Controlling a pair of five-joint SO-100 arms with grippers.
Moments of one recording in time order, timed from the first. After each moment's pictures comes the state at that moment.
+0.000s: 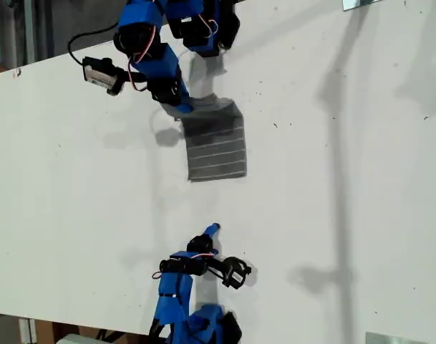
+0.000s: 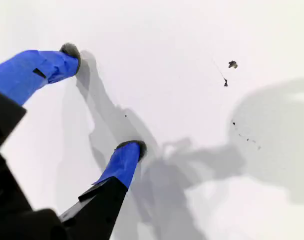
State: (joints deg) arm 0 -10.4 92.5 122.6 59.3 -77.1; arm 1 6.3 125.2 104.9 89.6 81.6
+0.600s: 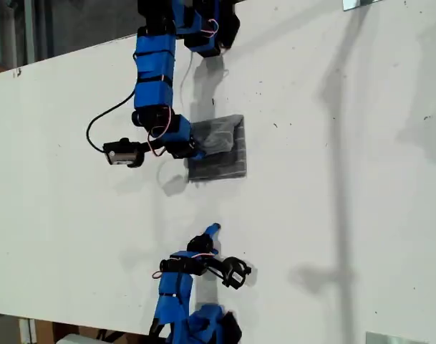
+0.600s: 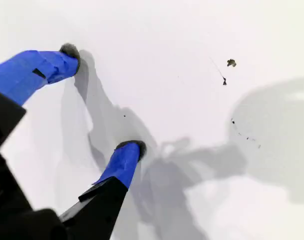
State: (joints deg) arm 0 -10.4 91.8 122.5 59.2 -76.6; arm 1 3.1 80.9 72.1 84.3 65.7
